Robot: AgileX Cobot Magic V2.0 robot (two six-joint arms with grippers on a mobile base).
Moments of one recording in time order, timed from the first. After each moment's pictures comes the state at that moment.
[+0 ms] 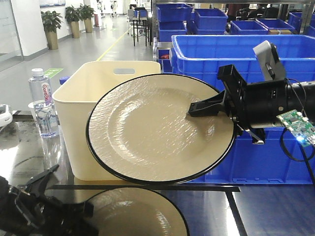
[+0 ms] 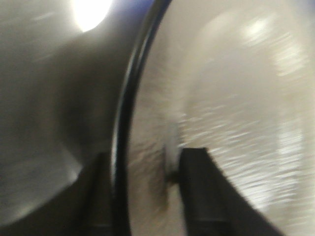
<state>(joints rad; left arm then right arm) -0.16 1.54 -1.02 -0.72 0.88 0.27 0.12 1.51 -1.48 1.10 0.95 -0.22</state>
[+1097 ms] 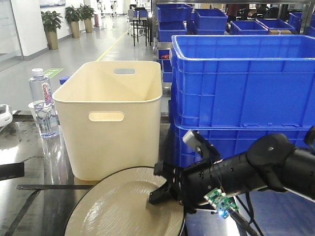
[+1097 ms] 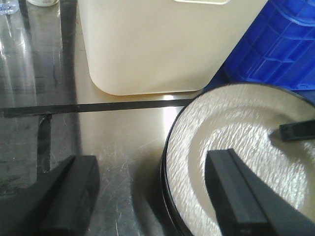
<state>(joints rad) -0.01 0.97 -1.02 -0.48 0.76 0.27 0.37 1.71 -1.27 0.96 0.77 -0.26</state>
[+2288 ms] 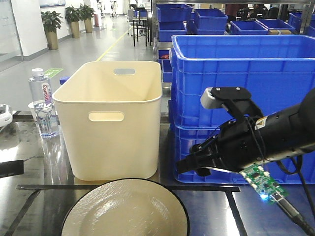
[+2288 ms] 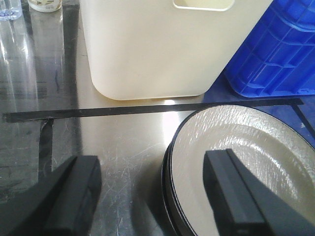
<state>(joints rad) -0.01 0.97 -1.02 -0.48 0.74 0.27 0.37 1.46 -1.41 0.39 0.85 -0.30</state>
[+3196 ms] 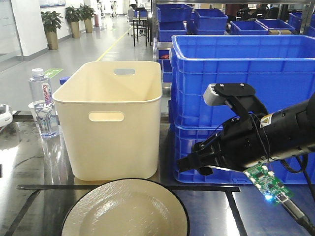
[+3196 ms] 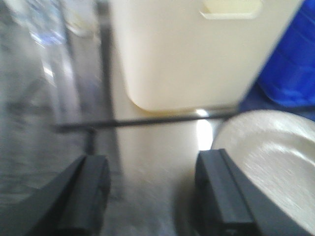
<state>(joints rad) -0.01 0.84 -0.91 -0.30 0.60 0.20 0.37 1.45 -1.41 0.38 0.86 -0.30</state>
